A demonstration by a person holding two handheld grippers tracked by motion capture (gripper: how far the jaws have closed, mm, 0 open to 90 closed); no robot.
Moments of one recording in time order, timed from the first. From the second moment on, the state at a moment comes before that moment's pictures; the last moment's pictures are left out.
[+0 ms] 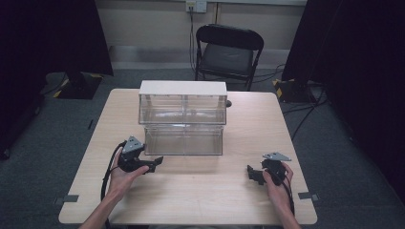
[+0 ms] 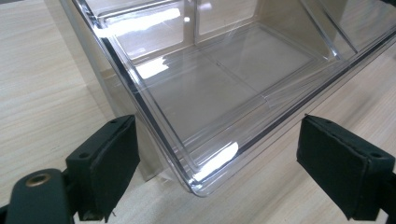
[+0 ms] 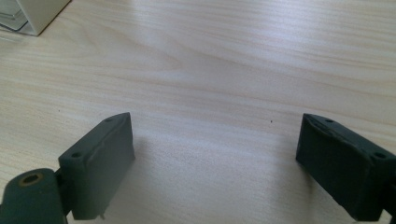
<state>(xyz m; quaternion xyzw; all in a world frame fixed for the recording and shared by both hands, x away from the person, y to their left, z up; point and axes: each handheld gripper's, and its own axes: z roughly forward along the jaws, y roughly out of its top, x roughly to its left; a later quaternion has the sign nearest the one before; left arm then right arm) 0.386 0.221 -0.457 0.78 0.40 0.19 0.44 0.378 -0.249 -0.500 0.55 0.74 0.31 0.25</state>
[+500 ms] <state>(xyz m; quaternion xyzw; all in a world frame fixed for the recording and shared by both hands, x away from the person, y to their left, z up) 0.387 0.220 -0.451 0.77 0.40 0.18 0.46 0.378 -0.249 -0.500 0.55 0.74 0.31 0.25</state>
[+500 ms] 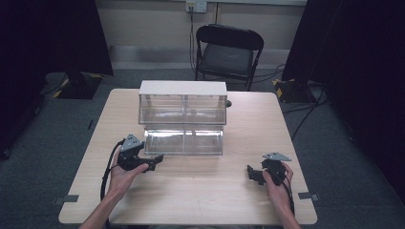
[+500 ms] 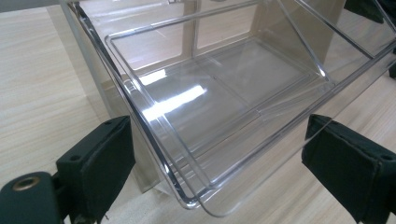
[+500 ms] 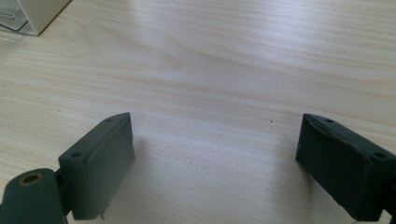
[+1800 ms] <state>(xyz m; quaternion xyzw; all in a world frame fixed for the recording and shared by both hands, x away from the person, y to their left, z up) 0.392 0.214 -0.438 0.77 0.41 0.19 0.46 0.378 -0.249 -0.500 0.55 0.74 0.31 0.25</state>
